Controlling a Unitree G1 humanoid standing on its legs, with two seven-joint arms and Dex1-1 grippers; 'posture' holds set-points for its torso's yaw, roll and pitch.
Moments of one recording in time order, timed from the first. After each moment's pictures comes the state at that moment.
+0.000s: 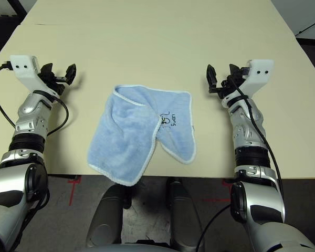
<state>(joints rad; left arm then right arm) -0.85 0.51 0.26 0.87 -0.28 -0.07 -0.58 -0.67 -0.35 -0.28 0.58 0.33 -0.07 0.42</state>
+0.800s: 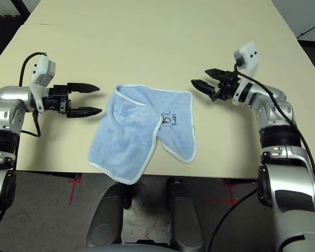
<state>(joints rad) -0.82 0.74 -0.03 0.63 -0.26 0.03 -1.51 -0.99 -0.63 0.00 0.75 0.24 0.45 1.06</state>
